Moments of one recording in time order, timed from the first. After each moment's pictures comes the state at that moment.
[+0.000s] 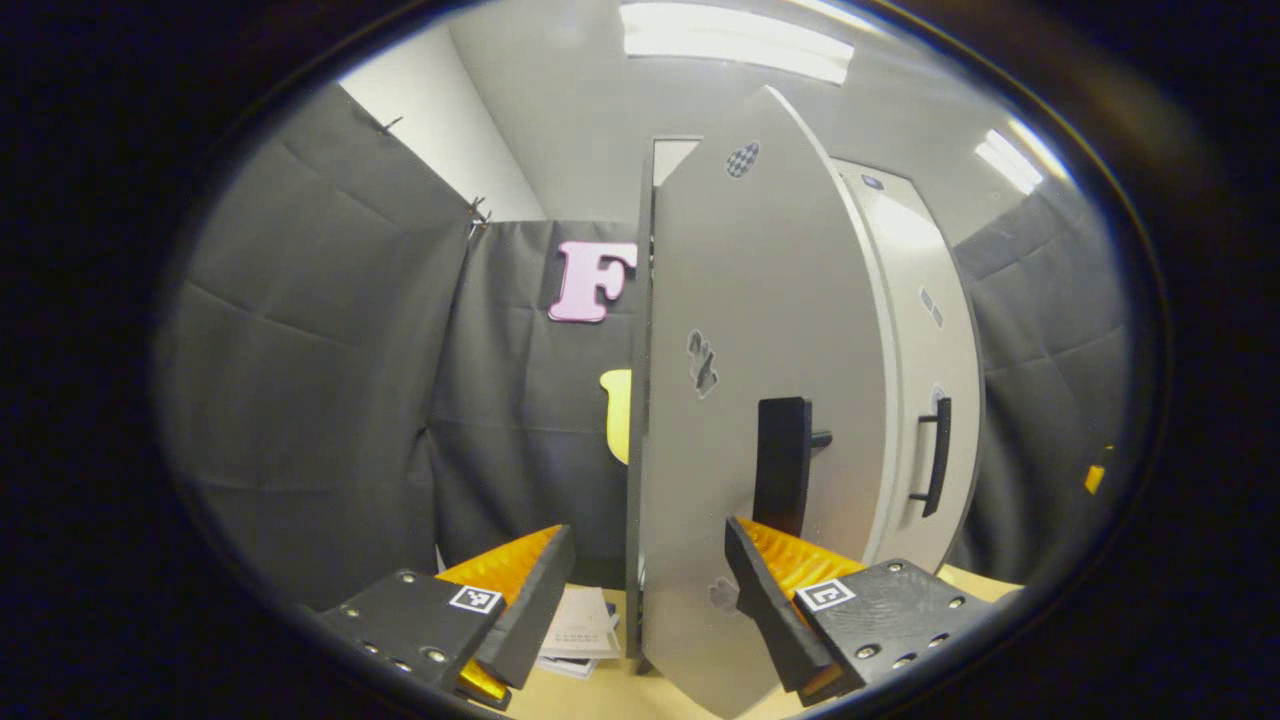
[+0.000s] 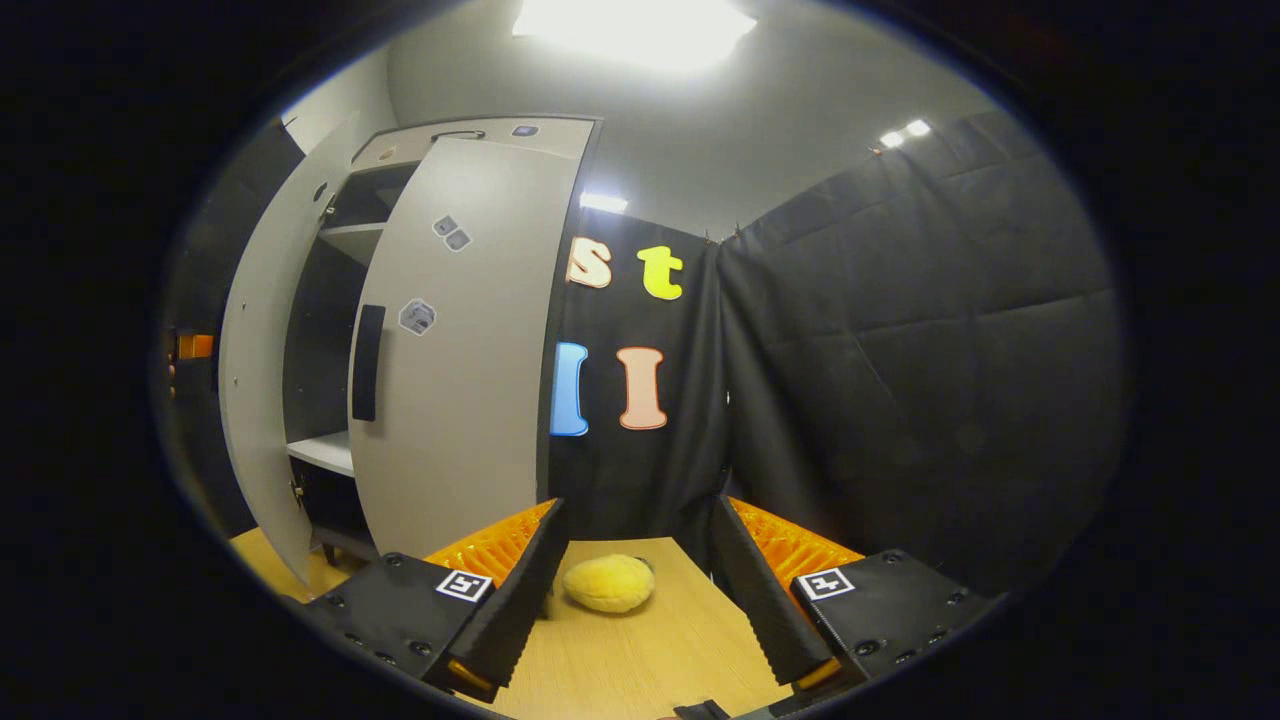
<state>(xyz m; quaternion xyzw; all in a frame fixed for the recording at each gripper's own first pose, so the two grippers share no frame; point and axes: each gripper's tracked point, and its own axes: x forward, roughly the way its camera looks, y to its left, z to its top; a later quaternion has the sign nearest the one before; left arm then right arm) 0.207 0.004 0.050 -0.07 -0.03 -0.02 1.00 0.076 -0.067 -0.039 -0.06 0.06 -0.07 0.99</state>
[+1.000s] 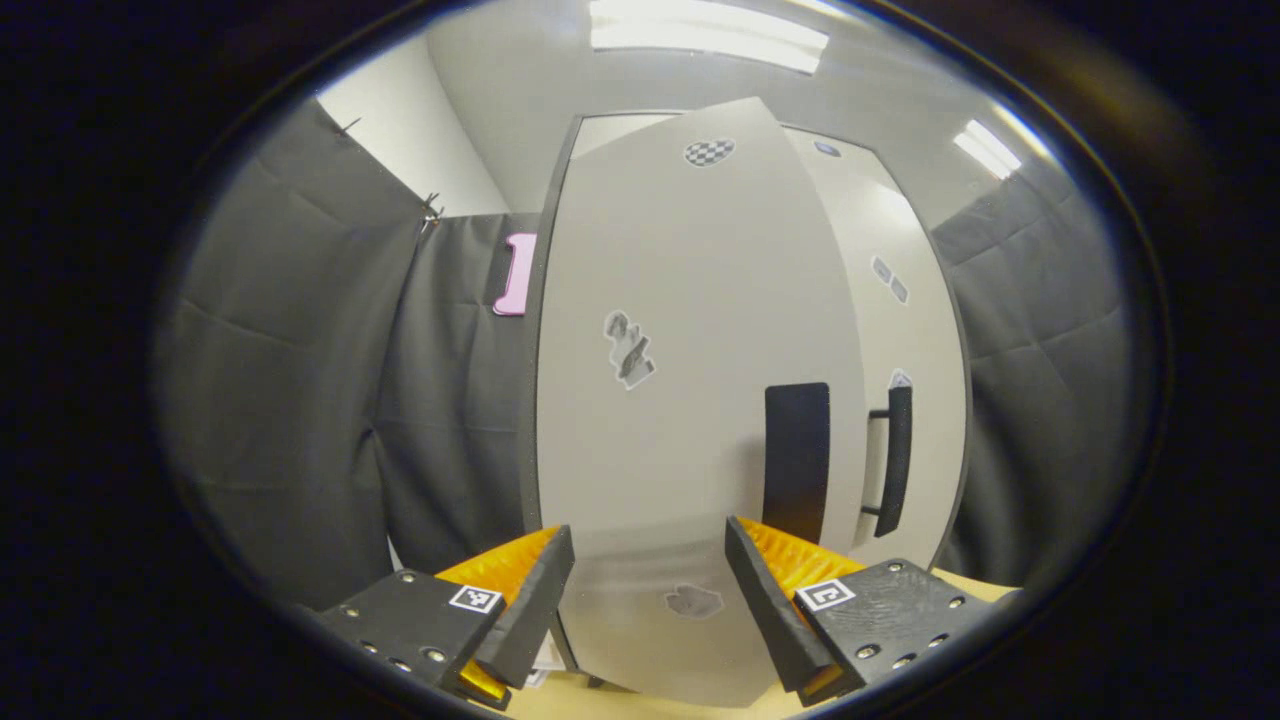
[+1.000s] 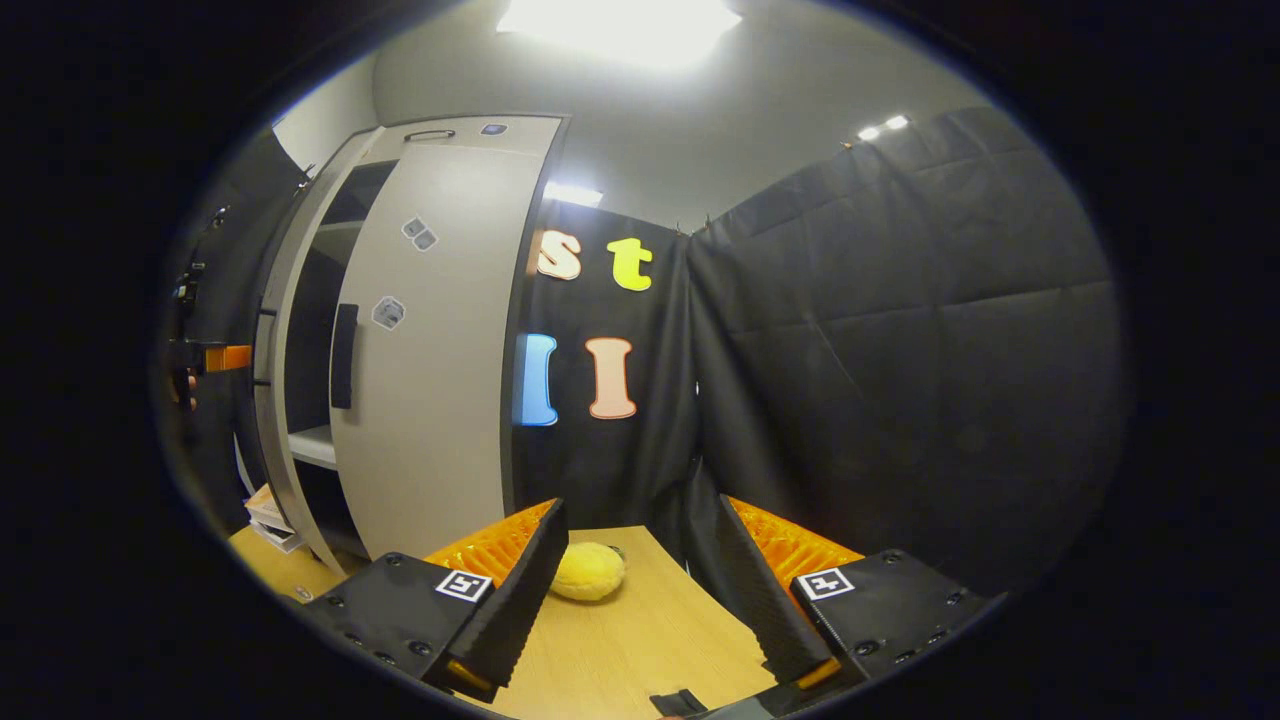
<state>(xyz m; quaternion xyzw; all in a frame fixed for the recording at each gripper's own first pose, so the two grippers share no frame) 0.257 -0.114 0.045 -0.05 -0.03 -0.06 1.00 0.059 -0.091 -0.042 -0.05 0.07 -0.09 0.99</state>
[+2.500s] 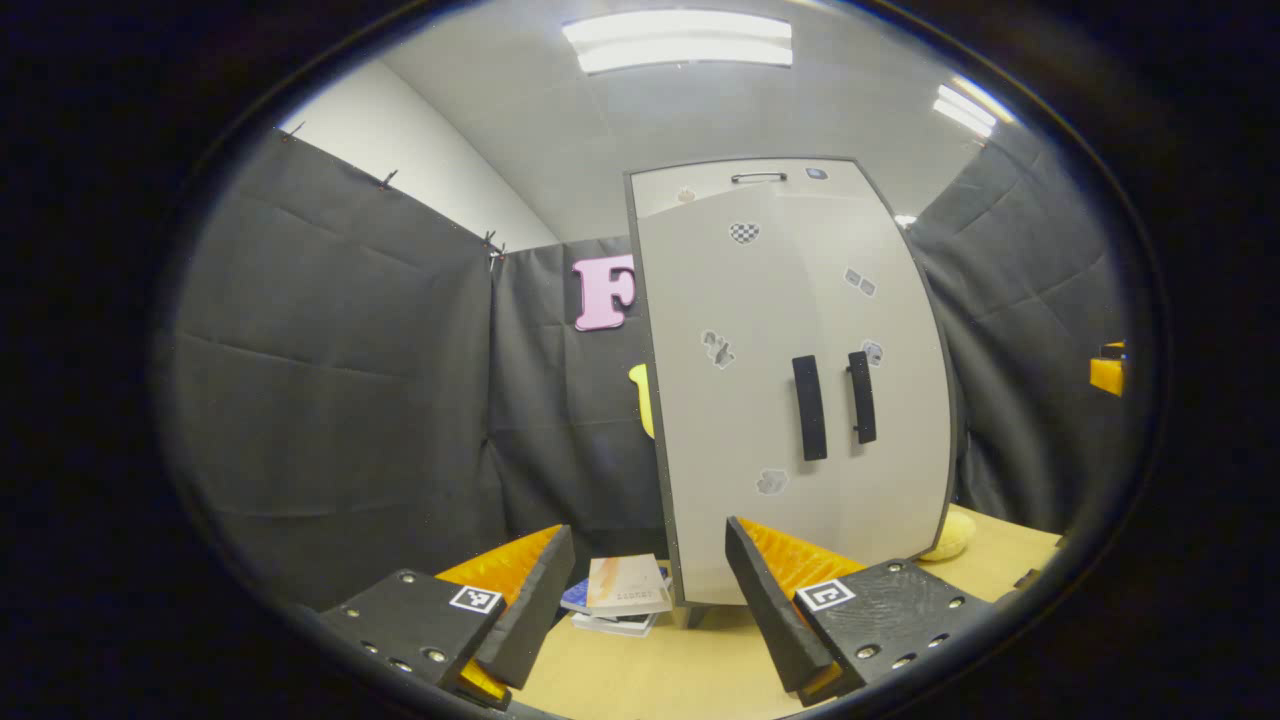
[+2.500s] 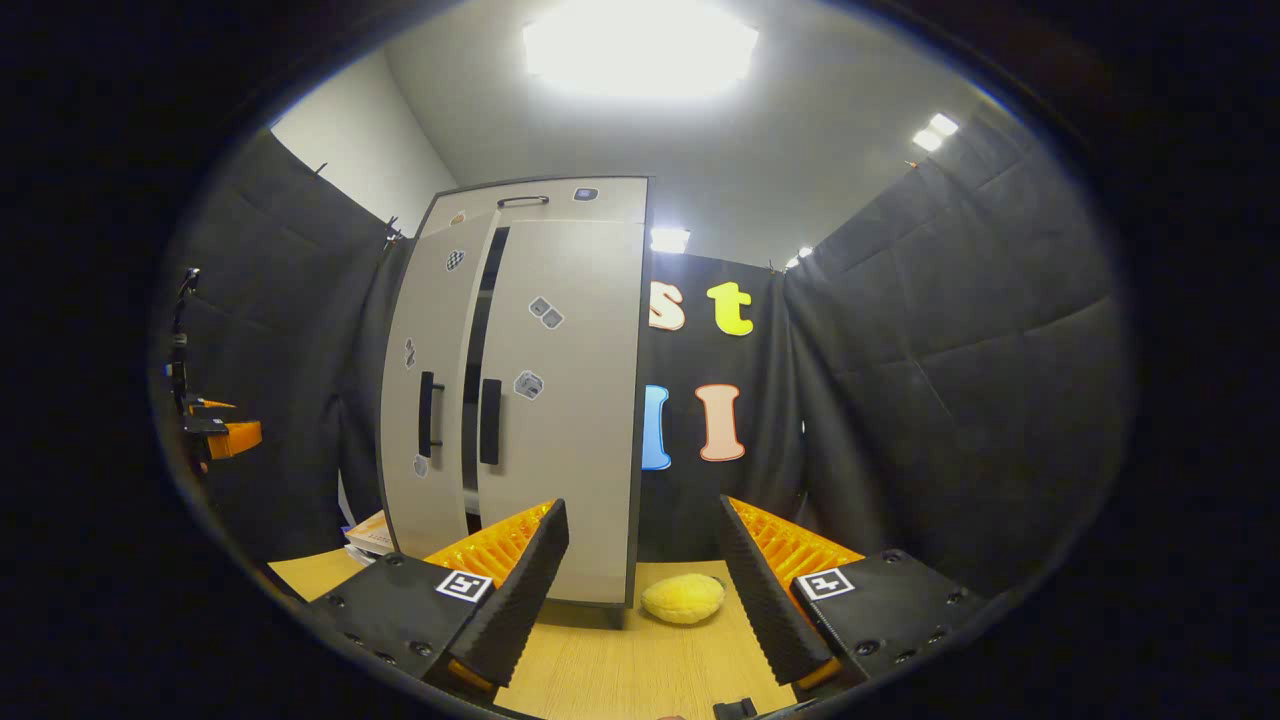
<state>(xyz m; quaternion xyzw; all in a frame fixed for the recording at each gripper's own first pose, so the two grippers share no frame) -0.007 0.000 0.027 0.01 -0.02 0.02 1.00 0.015 -0.015 0.015 -0.02 0.01 0.06 1.00</state>
